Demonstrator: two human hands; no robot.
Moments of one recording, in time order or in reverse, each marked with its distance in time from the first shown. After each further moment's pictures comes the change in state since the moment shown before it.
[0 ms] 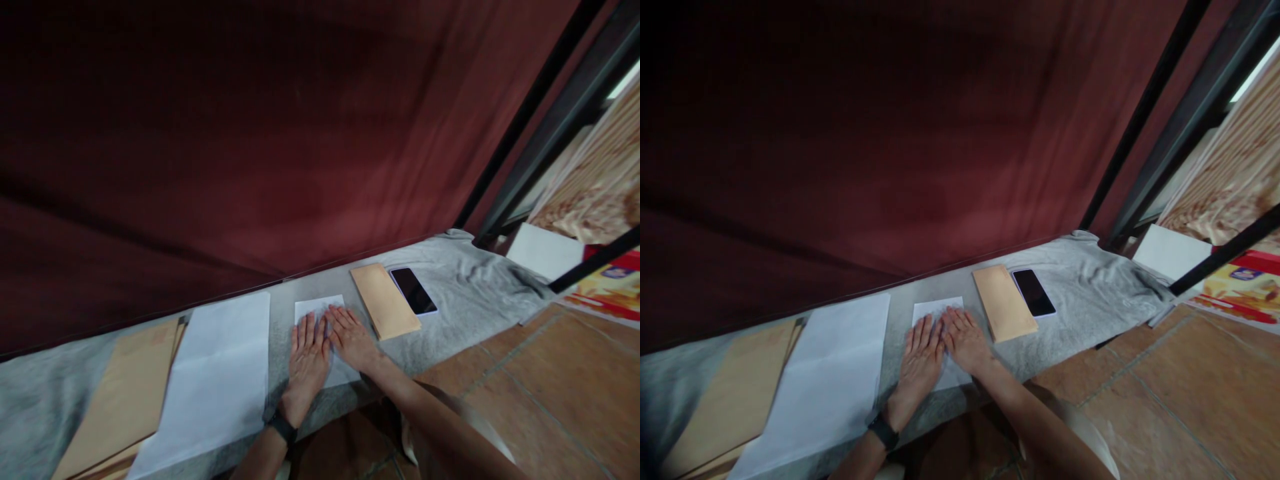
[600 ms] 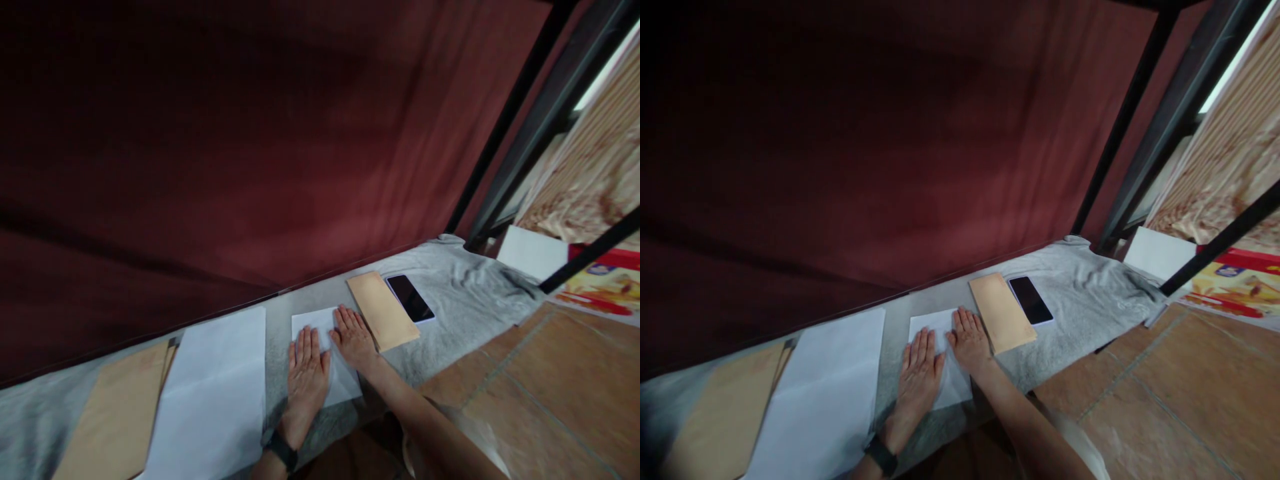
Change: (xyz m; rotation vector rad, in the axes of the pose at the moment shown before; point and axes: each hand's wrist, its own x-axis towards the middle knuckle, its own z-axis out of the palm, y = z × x) left_hand 0.002 0.000 0.005 0.123 0.081 -0.012; right_hand 0.017 0.011 0.017 -0.125 0.126 0.239
